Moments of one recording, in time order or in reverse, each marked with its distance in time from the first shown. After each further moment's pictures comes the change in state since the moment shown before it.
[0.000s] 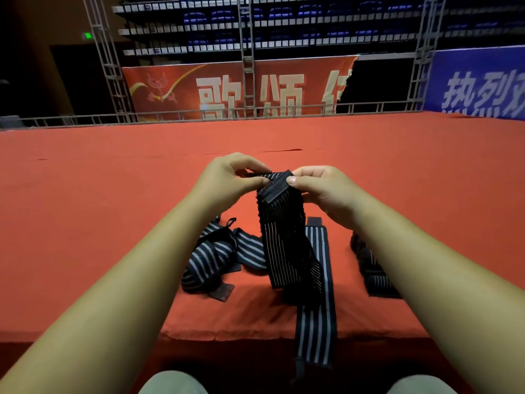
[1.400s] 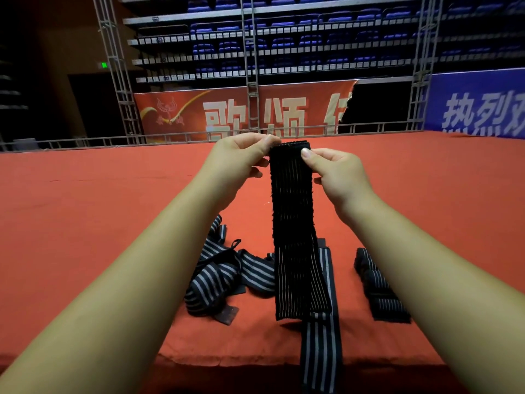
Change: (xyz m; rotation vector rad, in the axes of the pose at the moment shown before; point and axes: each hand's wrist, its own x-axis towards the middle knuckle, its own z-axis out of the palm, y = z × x) left_hand 0.032 0.064 -0.026 -0.466 0.051 -0.086; right_hand 0.012 -0.060 0.001 -0.017 0.478 -0.151
